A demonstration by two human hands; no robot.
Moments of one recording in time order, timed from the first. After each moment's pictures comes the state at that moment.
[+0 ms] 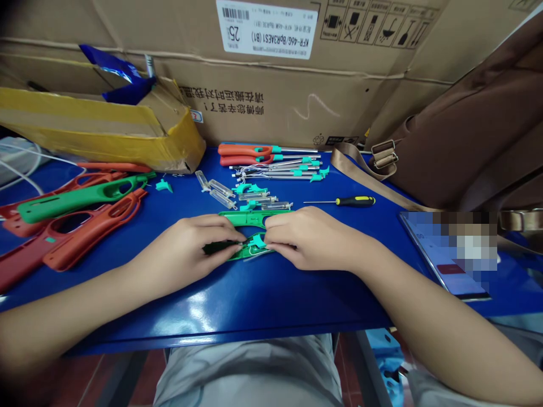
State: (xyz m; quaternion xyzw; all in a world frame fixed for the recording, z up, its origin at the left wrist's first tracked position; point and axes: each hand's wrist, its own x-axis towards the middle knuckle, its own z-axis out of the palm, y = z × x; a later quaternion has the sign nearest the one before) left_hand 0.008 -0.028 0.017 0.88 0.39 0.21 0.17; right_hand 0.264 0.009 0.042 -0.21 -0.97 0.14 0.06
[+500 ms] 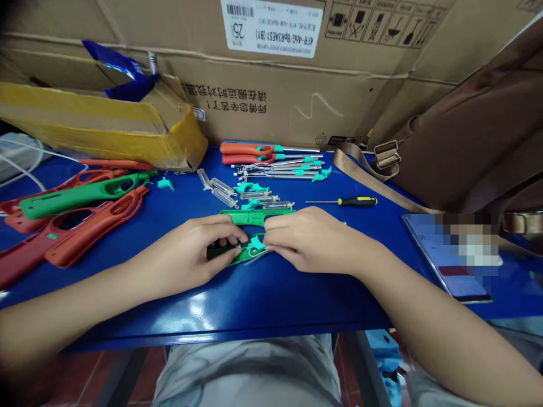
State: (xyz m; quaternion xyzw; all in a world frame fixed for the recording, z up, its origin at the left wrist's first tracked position) left_hand 0.012 -0.031 0.022 0.85 0.44 0.17 0.25; right_hand 0.262 0.005 0.044 -0.19 -0.97 0.10 0.07
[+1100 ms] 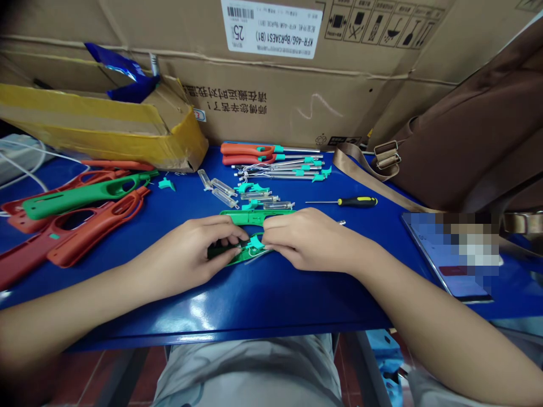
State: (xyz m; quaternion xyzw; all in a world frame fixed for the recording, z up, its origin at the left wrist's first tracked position) left_hand 0.011 -0.033 0.022 0.86 0.43 0.17 0.22; right_hand 0.261 0.009 0.037 -0.19 -0.97 0.12 0.06
